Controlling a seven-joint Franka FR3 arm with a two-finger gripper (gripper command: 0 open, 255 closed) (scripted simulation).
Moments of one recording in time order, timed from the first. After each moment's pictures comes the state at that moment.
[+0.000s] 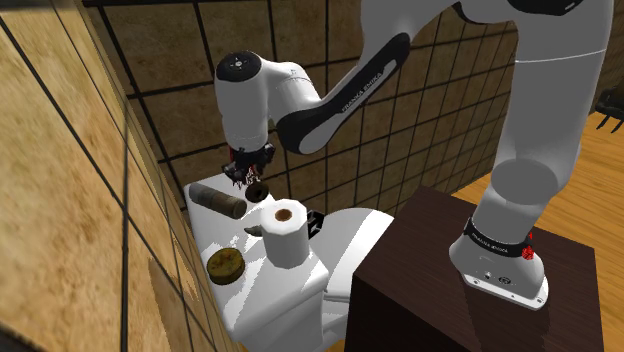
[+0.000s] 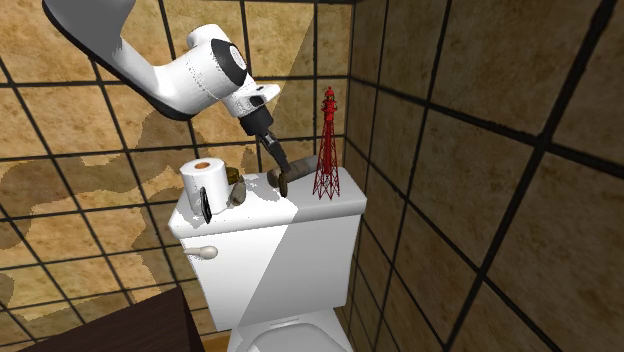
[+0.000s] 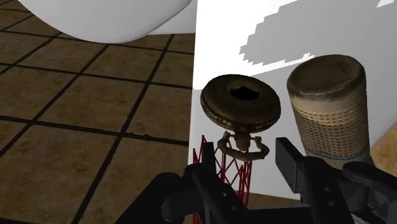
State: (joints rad) arm -0.13 0.25 0.78 -2.03 -0.79 2.28 1.27
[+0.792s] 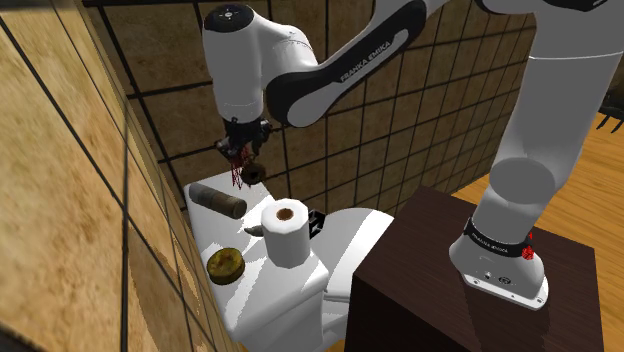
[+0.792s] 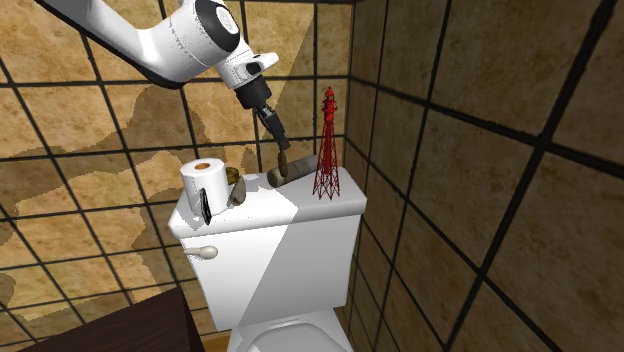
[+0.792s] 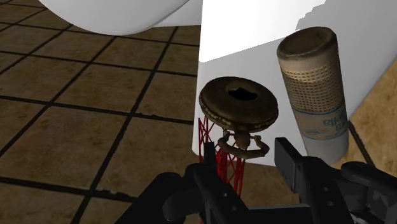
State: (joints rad) arm -0.17 0.16 0.82 -1.97 -0.65 2.20 1.14
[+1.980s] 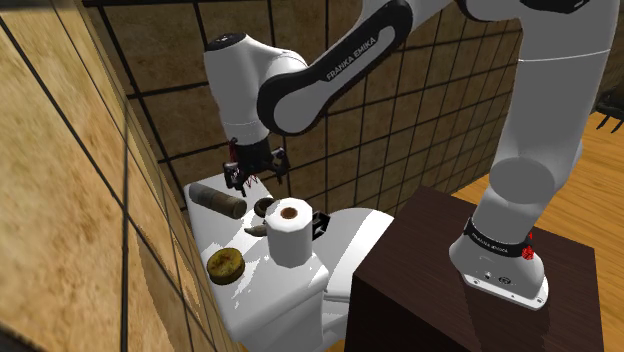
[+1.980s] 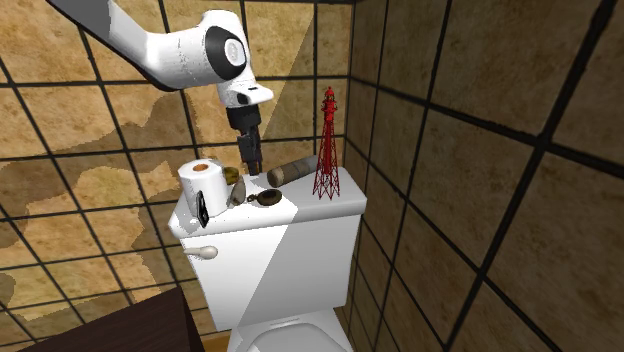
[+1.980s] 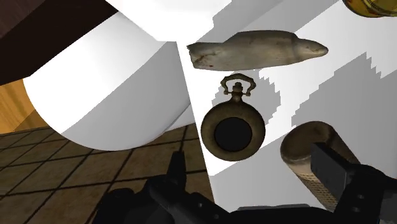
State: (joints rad) arm -0.17 0.23 0.84 -1.99 -0.37 2.12 1.31
